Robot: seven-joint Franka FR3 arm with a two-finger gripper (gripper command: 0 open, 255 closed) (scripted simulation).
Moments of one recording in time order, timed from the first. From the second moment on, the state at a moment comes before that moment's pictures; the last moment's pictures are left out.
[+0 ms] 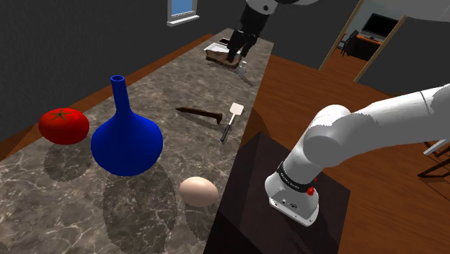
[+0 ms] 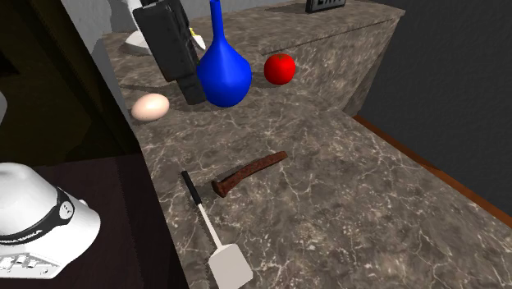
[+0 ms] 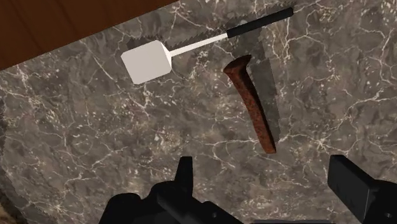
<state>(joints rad) 0.05 -0.71 -0.08 -2.46 -0.05 1.94 -0.09</state>
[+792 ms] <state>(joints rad) 0.14 -0.39 -0.14 -2.59 -0.02 2.35 -0.28</state>
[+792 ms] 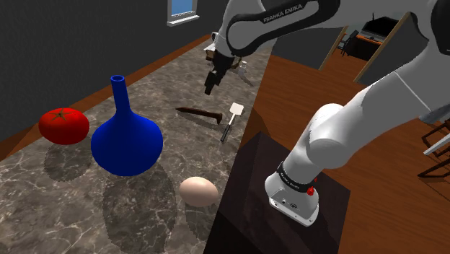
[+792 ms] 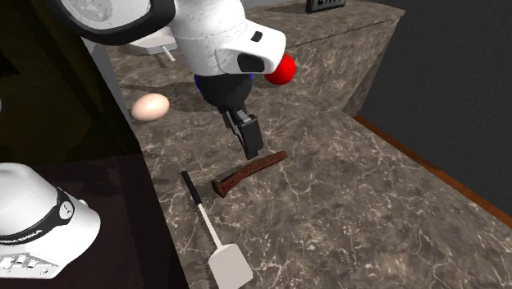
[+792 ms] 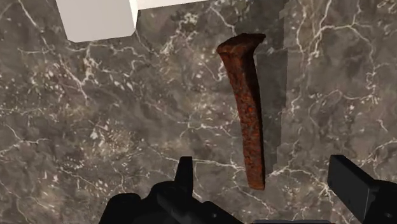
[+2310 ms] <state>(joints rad) 0.23 -0.02 -0.16 -2.59 0.11 2.69 -0.48</state>
